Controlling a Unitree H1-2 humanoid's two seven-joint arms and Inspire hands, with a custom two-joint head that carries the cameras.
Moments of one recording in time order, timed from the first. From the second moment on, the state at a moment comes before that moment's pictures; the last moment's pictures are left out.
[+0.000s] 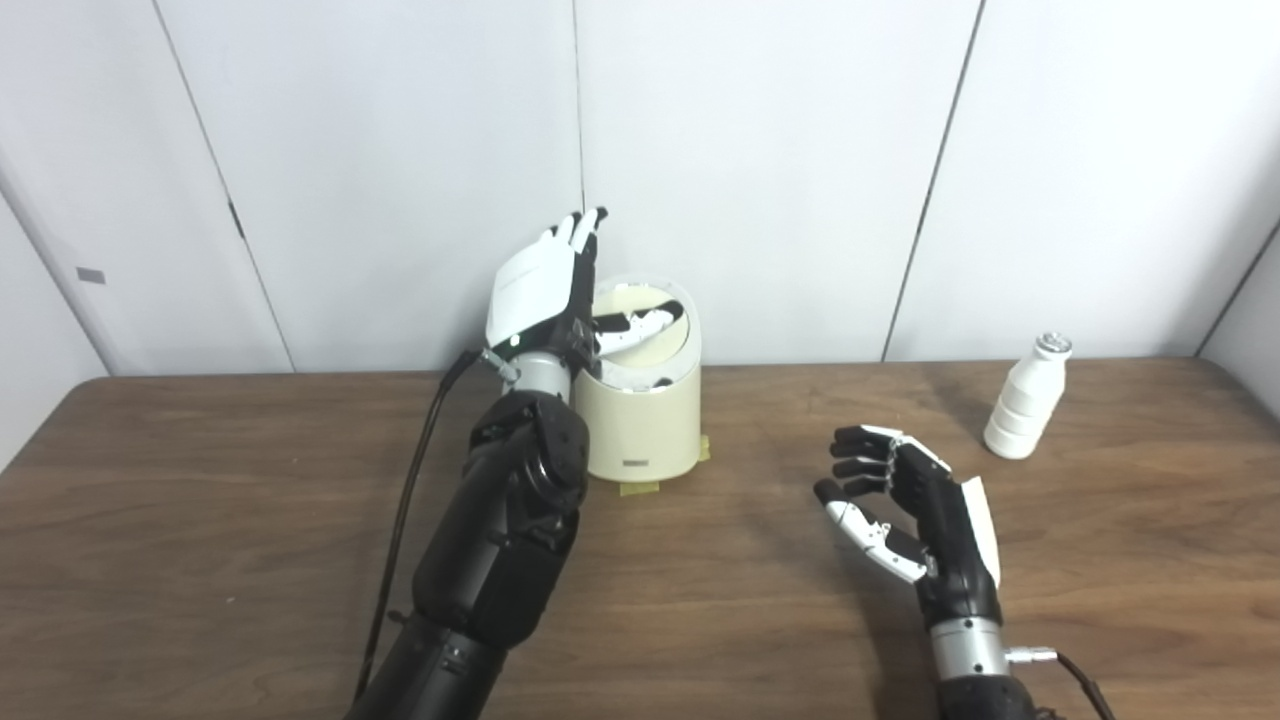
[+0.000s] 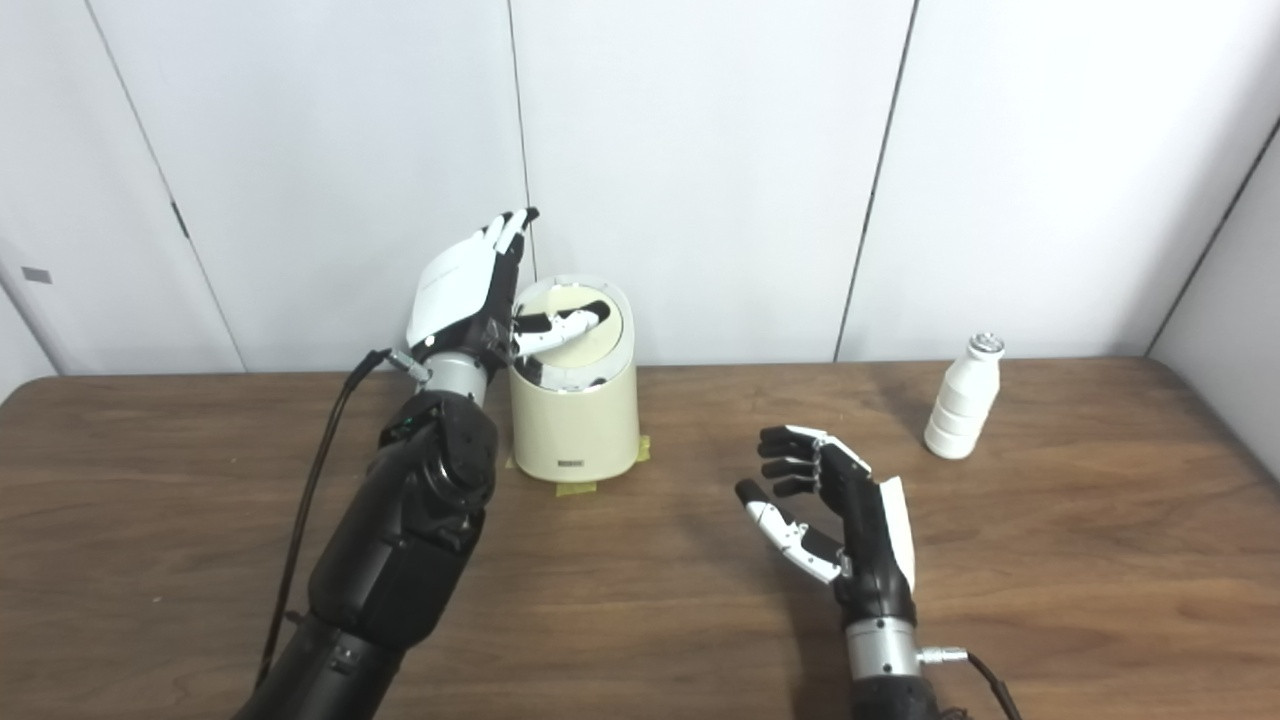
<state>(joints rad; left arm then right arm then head) -0.71 0.01 -0.23 0.20 0.88 0.47 -0.01 -0.12 -0.05 0.00 0.06 -0.23 -0.20 -0.19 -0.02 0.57</state>
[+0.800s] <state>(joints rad) -0.72 0.05 -0.26 0.25 0.90 0.47 0.03 -0.12 -0.05 0.00 0.07 -0.23 -0.20 -0.19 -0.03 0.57</state>
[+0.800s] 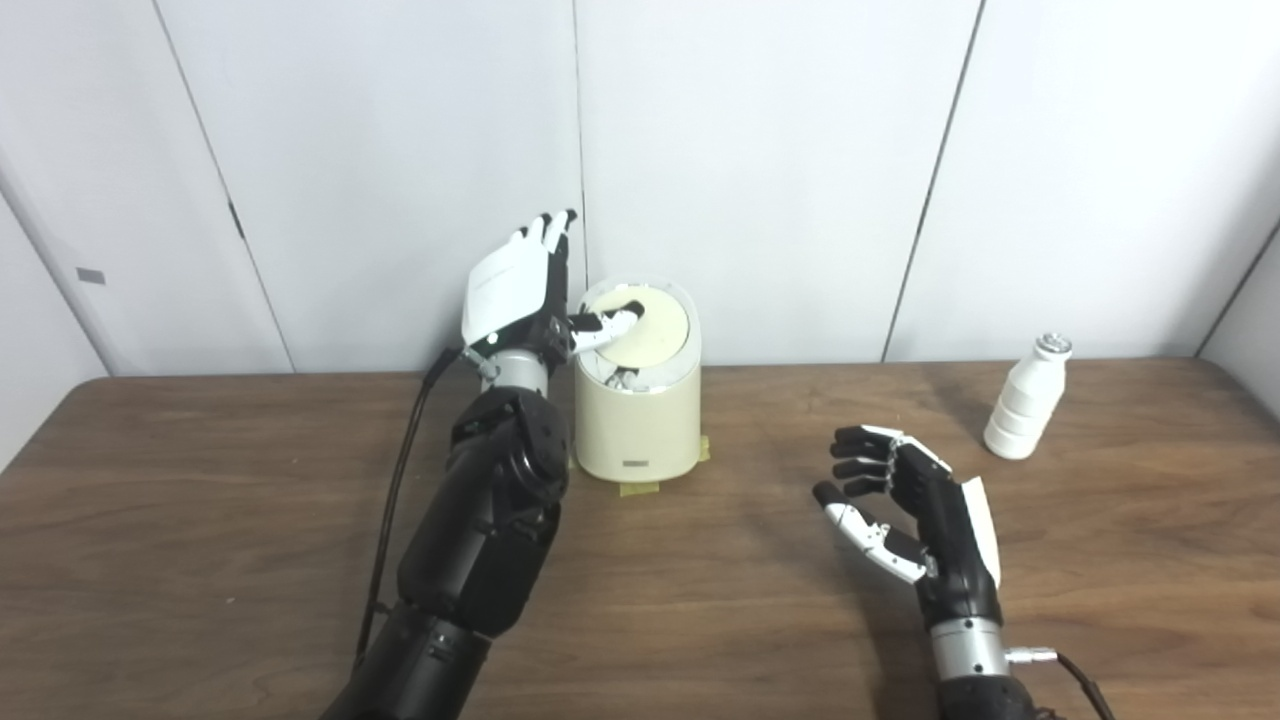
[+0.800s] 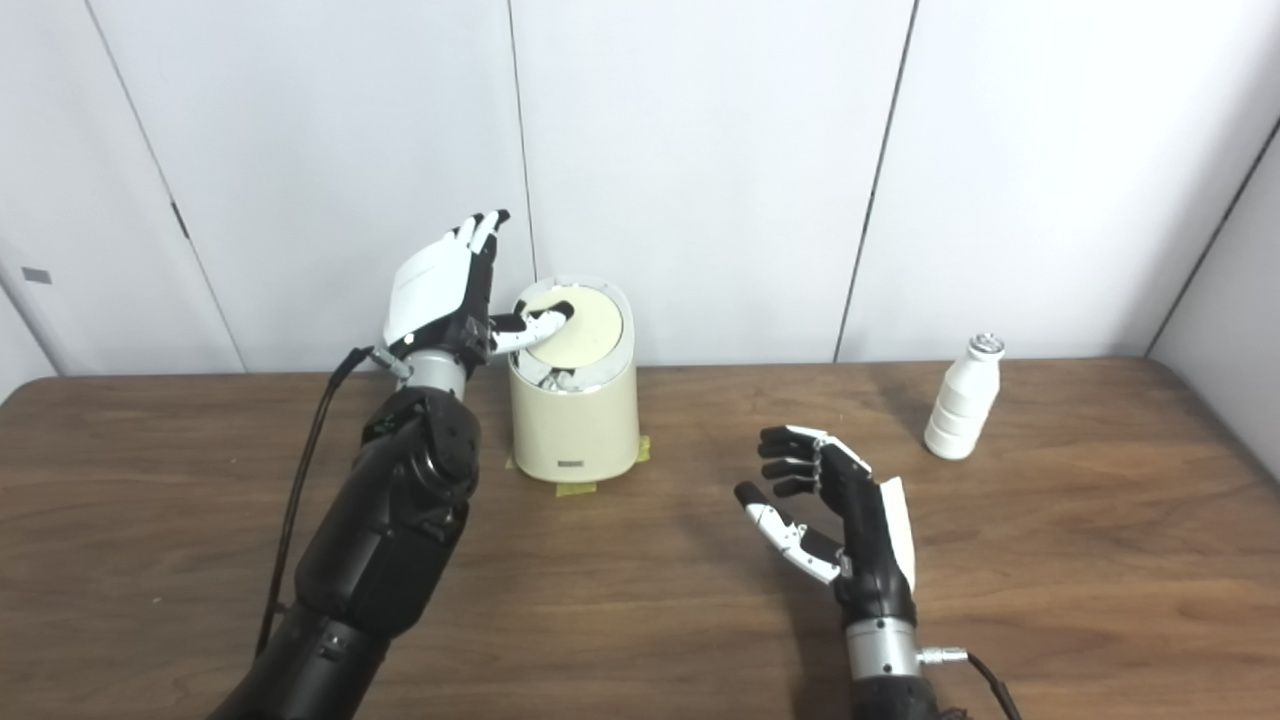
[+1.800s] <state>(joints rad) -0.72 0.06 -0.26 0.31 1.13 0.46 -0.02 -0.12 -0.05 0.01 0.06 -0.25 -0.20 -0.20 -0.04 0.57</state>
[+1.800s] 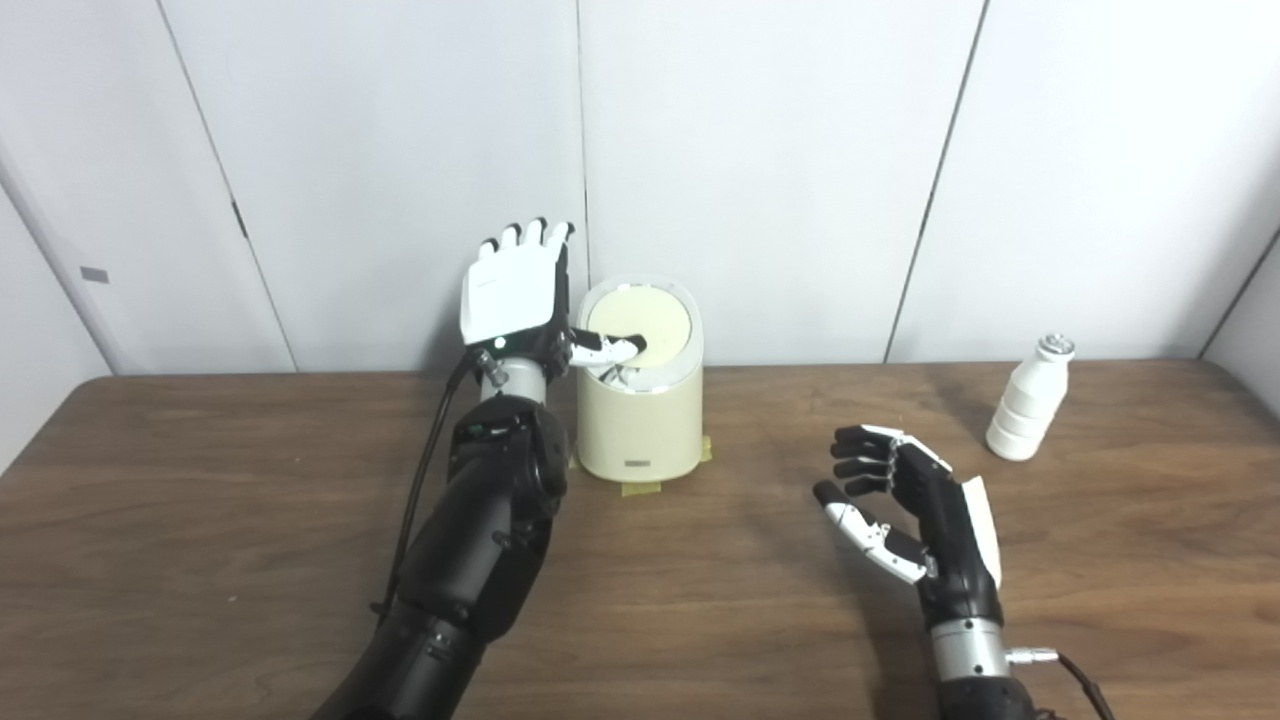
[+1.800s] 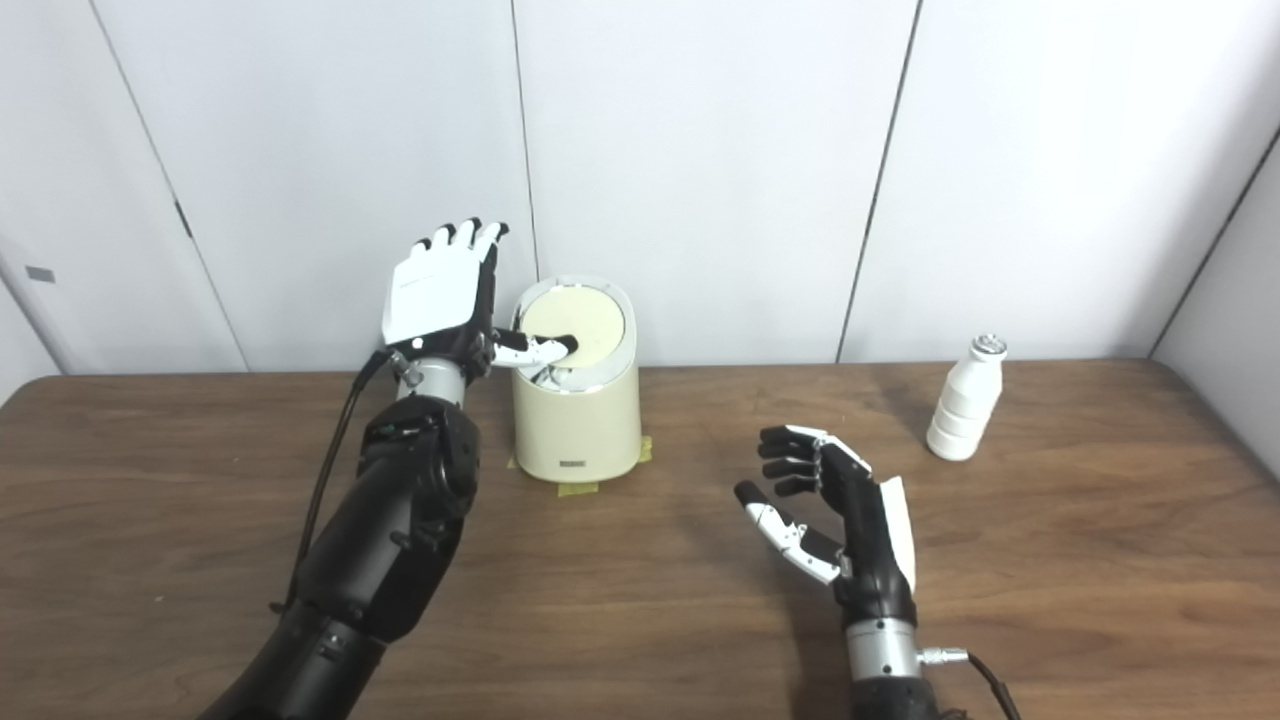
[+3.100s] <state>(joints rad) -0.57 -0.06 0.10 -0.03 0.35 0.17 0.14 -0.12 -0.04 0.01 0.06 -0.25 -0.20 -0.20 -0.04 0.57</state>
